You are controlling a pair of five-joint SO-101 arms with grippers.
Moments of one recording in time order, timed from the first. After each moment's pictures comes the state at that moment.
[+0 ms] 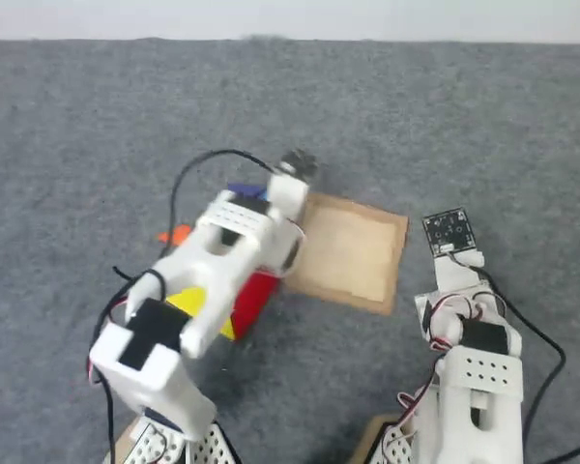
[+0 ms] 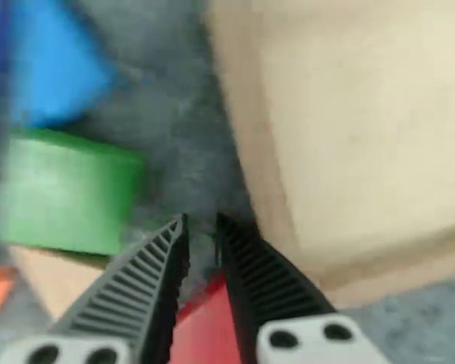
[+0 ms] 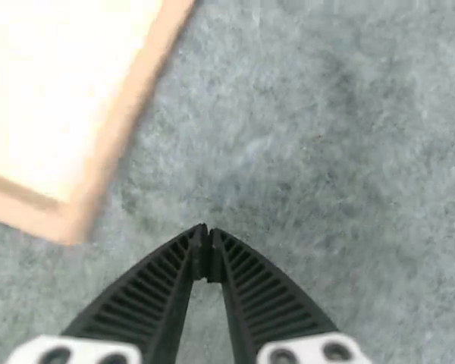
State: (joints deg) left arm 18.8 11.2 29.6 56.7 -1.4; right arm 6.9 -60.3 80.1 49.8 22.6
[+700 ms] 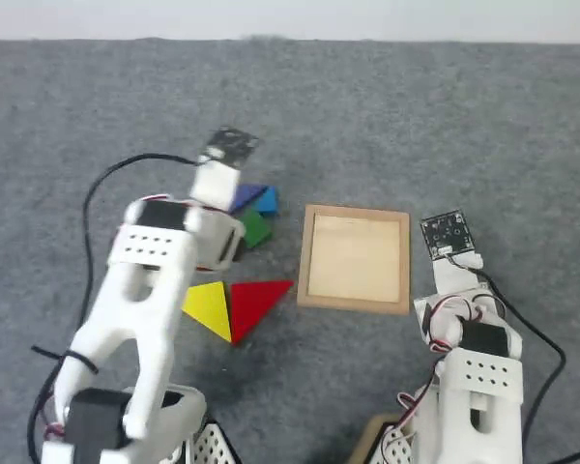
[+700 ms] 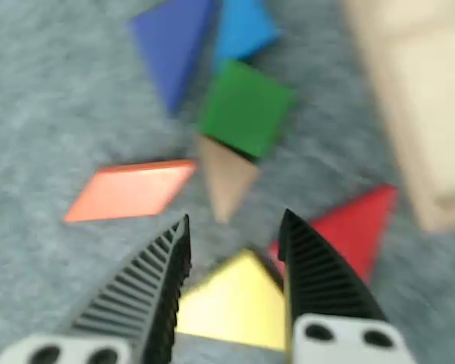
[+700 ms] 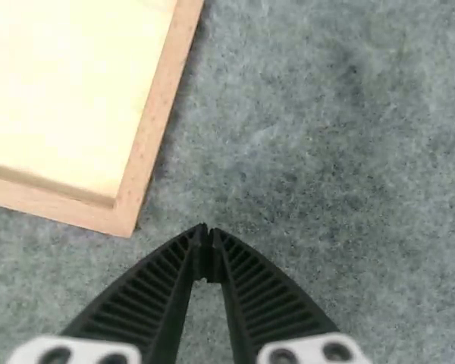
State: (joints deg) left arm -1.6 -16.5 38.9 63.0 -11.8; right arm 6.9 -61.1 80.1 51.2 23.6
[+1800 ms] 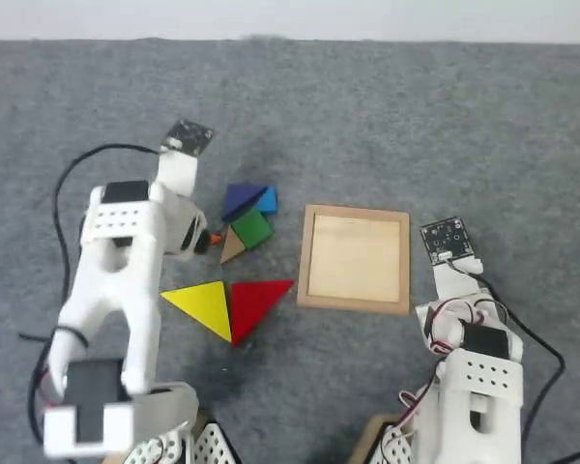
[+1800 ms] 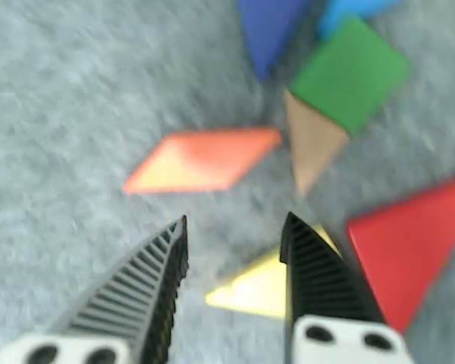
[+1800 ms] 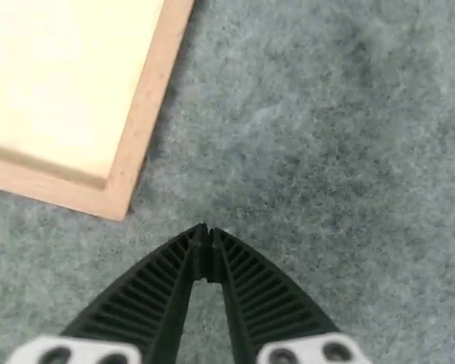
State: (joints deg) left arm -10.1 -11.2 34.2 69.8 -22.5; right arm 8.6 -61.2 81.9 51.2 26.0
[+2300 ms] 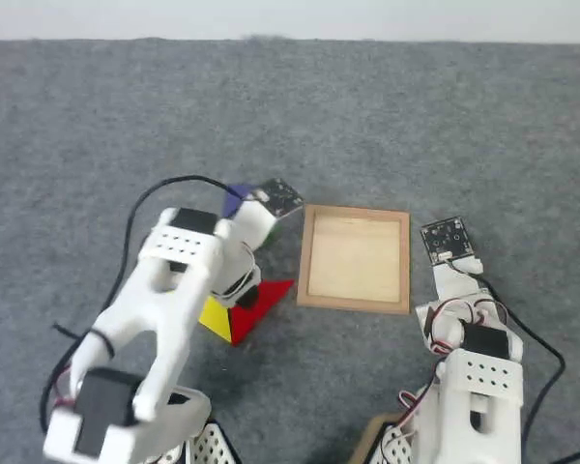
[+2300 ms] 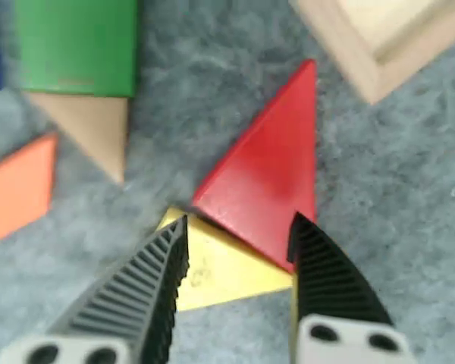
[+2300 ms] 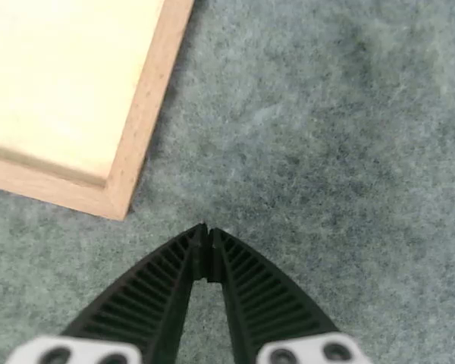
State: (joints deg) left arm 7.7 -9.3 42.6 70.0 -27.4; right arm 8.6 -61.2 81.9 51.2 26.0
